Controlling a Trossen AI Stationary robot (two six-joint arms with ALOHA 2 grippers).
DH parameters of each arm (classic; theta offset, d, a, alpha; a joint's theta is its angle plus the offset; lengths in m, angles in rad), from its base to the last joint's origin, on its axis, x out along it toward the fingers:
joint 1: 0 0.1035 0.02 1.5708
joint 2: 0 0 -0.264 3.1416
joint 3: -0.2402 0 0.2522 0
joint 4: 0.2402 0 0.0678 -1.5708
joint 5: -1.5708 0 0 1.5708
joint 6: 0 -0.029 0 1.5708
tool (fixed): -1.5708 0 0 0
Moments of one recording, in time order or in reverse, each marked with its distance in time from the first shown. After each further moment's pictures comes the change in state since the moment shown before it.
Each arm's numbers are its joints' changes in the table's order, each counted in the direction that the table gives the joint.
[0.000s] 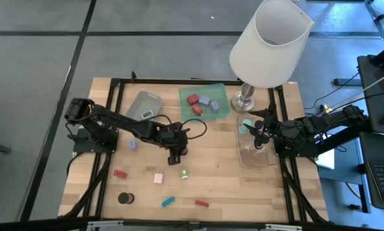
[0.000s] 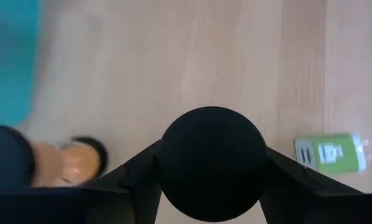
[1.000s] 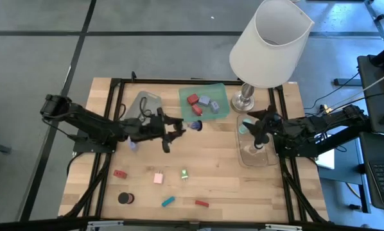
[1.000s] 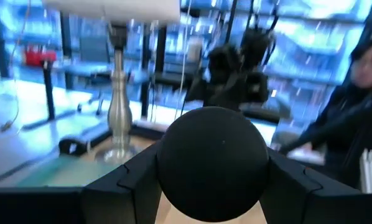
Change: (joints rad) left arm -0.029 0.365 0.511 -1.249 -0.295 -0.167; right arm 0.000 -0.010 0.000 -0.113 -0.035 -0.339
